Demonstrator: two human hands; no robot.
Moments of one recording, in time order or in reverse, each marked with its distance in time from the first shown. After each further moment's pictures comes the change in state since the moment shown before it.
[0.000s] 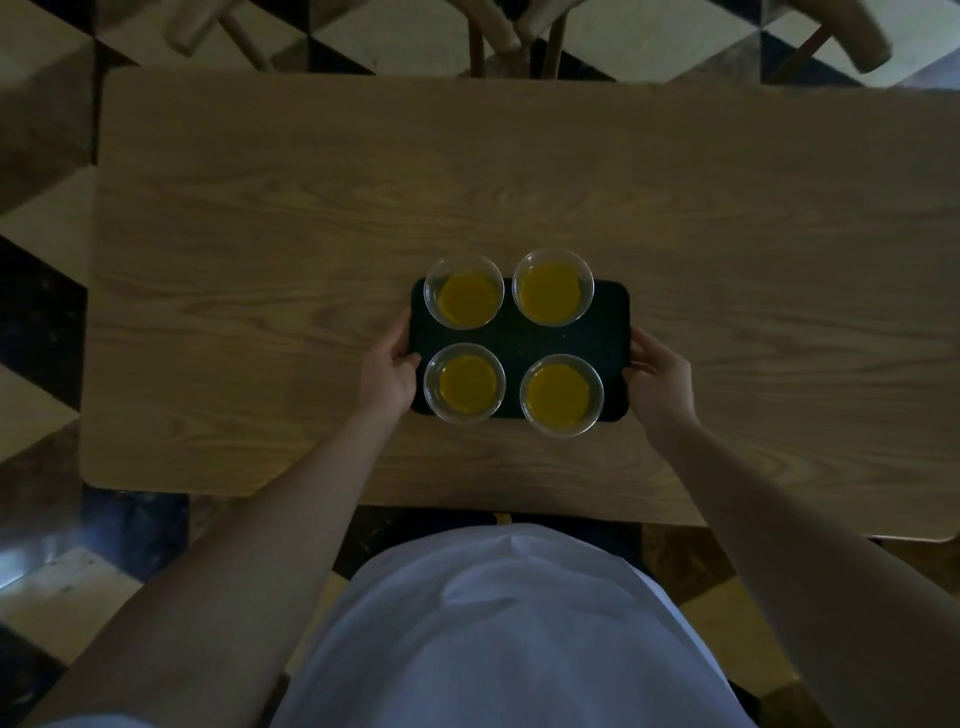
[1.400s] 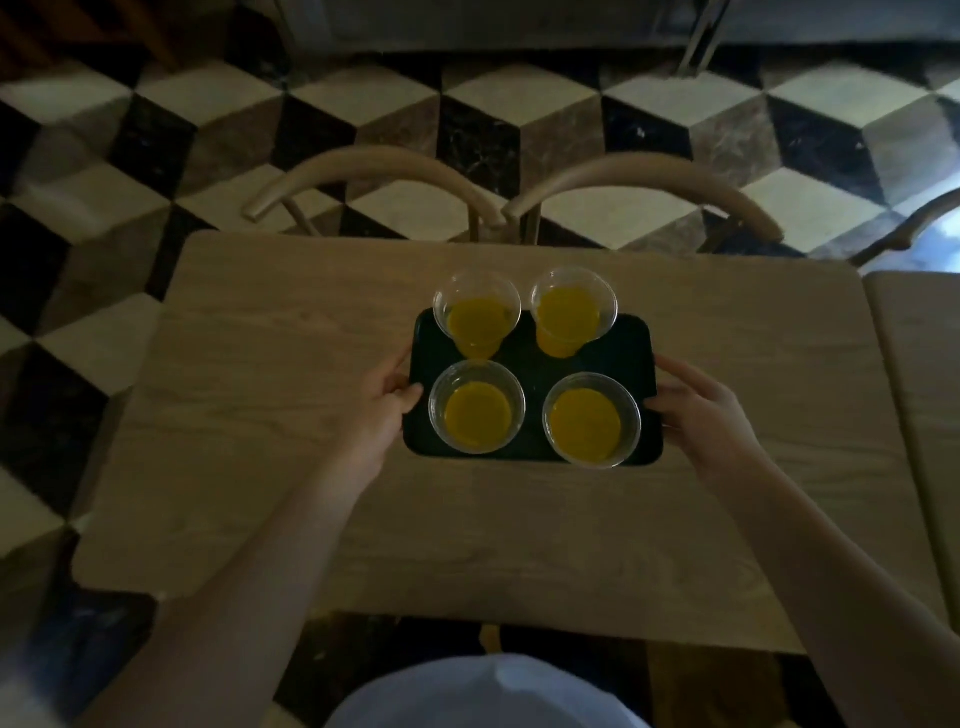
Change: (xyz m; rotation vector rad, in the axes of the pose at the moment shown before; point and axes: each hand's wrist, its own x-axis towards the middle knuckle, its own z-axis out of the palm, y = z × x) left_hand -0.039 0.103 -0.030 -0.213 -0.117 0.122; right_hand -0.021 -0.108 -0.073 0.172 -0.092 -0.057
